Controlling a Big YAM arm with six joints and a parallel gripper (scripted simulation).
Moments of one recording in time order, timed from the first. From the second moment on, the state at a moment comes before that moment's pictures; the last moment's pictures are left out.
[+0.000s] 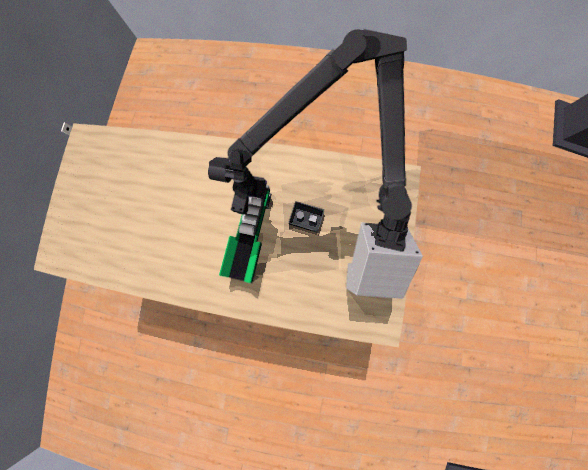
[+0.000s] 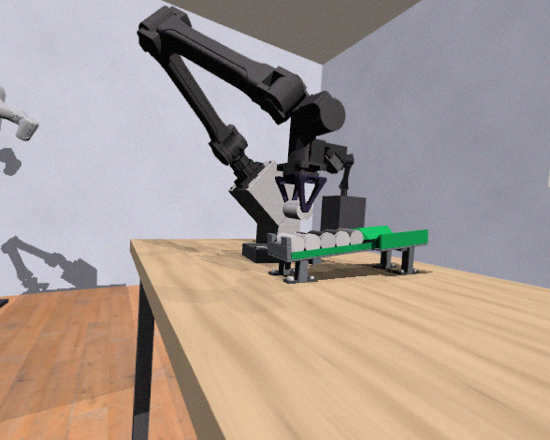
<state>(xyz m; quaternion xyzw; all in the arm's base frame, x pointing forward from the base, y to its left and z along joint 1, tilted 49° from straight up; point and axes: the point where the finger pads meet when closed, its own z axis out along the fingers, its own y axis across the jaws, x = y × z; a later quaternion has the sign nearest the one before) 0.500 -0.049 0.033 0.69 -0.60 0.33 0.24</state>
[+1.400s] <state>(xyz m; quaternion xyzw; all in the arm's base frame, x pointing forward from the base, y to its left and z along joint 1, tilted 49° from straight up) 0.496 0.054 -0.074 0.69 -0.59 0.33 0.25</state>
